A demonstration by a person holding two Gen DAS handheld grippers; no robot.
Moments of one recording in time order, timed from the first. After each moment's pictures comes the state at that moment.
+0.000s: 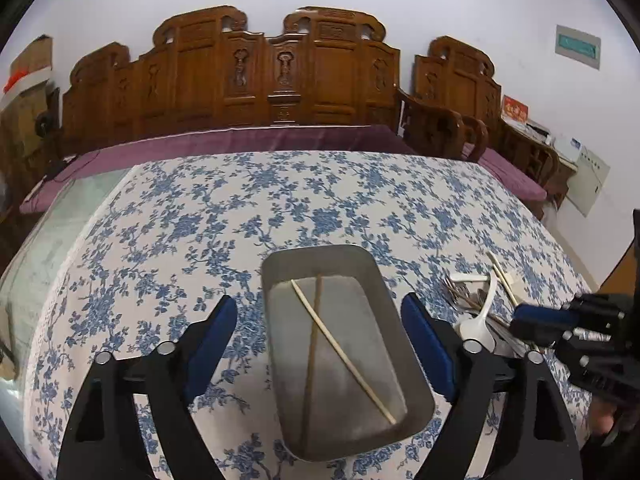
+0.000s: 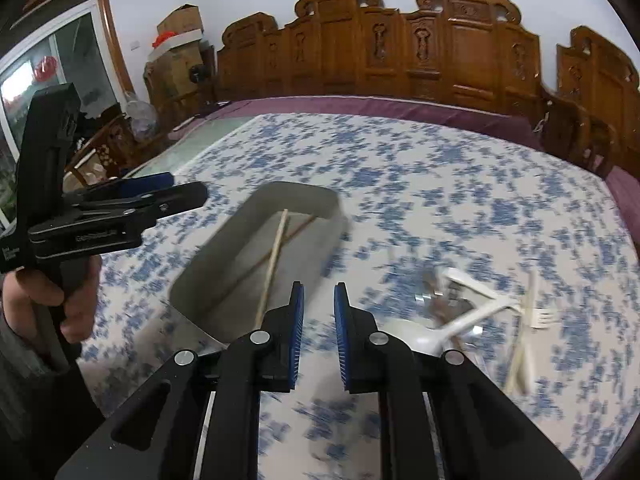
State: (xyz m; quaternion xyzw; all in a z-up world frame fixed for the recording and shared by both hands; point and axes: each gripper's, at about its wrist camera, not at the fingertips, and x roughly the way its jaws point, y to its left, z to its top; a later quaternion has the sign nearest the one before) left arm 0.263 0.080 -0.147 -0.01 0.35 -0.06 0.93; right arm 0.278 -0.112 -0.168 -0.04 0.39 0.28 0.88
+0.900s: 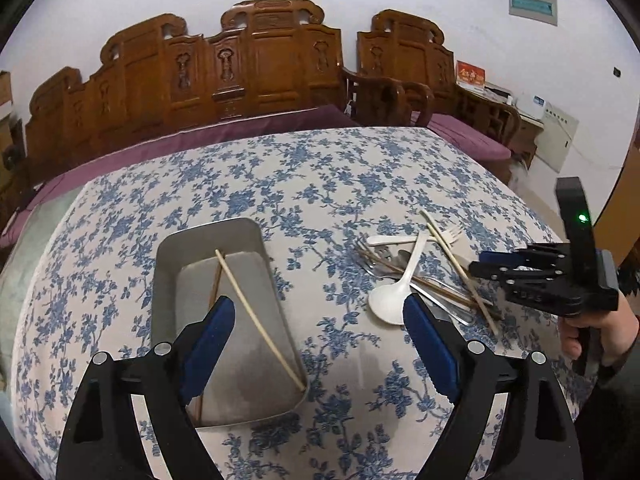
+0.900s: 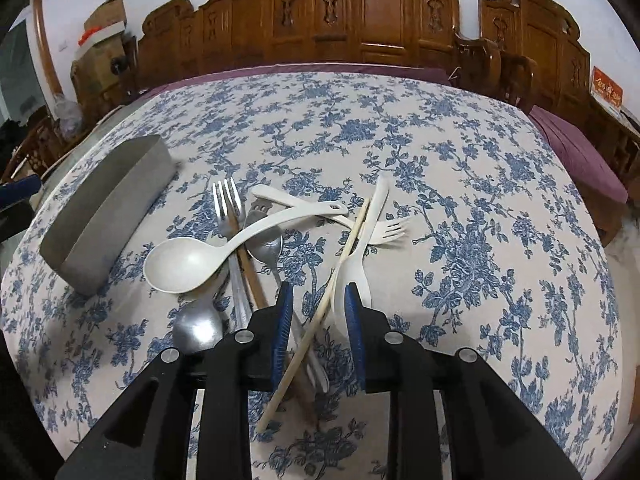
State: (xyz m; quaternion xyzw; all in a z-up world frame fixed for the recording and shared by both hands) left arm 0.234 -0.019 -0.161 0.04 0.37 -0.12 0.92; right arm 0.319 -0.239 -0.245 -0.04 0.44 0.17 0.88
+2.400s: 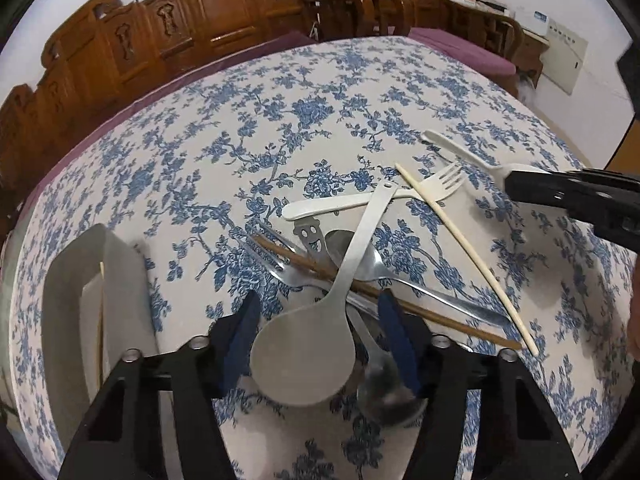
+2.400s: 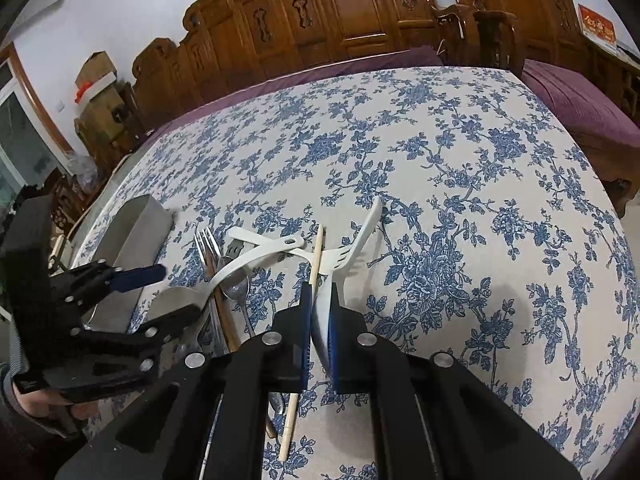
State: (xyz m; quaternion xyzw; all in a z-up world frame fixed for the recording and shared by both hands) left arm 0.321 -0.142 -0.239 0.12 0.49 -0.11 0.86; right arm 0.350 -0.303 -0.229 0.07 0.45 0.20 0.87
